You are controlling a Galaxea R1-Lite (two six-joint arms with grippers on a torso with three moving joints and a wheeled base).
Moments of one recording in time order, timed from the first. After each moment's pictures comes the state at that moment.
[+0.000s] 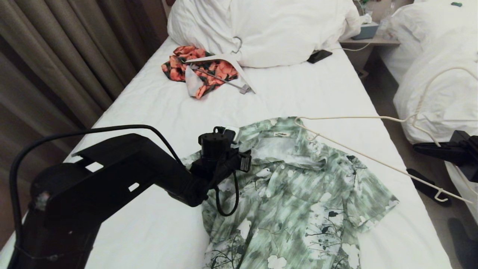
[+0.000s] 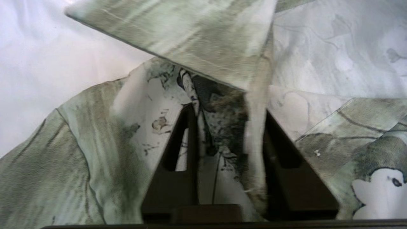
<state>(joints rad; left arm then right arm) -0.52 2.31 -1.25 -0.87 0.07 0.07 -0.41 1.79 -1.23 0.40 1.52 -0.99</state>
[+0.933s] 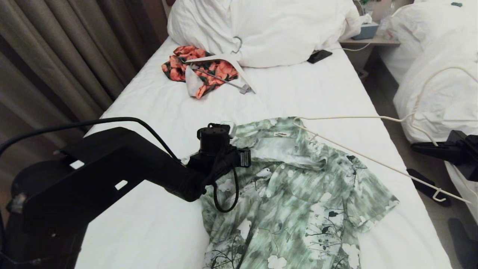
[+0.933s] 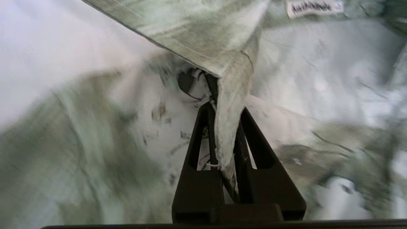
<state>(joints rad) -0.53 2.25 -1.26 -0.76 0.06 -0.11 -0.39 1.80 -1.24 0.41 1.52 -0.97</state>
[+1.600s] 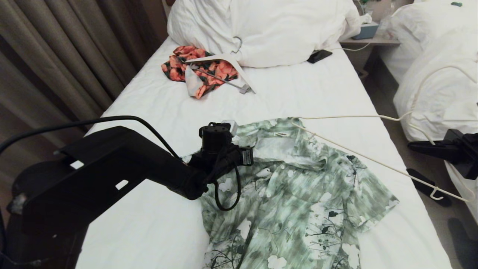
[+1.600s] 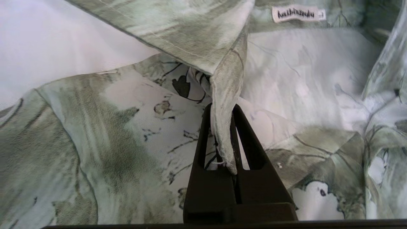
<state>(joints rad) -0.53 2.25 -1.29 -0.74 0.04 -0.16 -0.38 1.81 -1.25 0.40 1.52 -0.96</state>
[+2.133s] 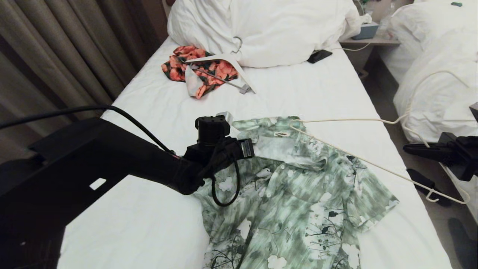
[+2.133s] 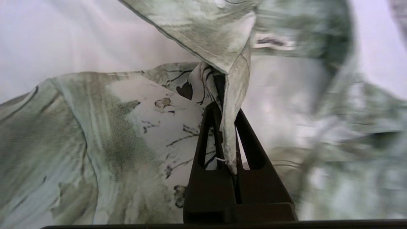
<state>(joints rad) -0.56 2.16 -1.28 -0.66 0.04 -0.32 -0.37 1.84 -1.26 0.40 1.52 -0.95</state>
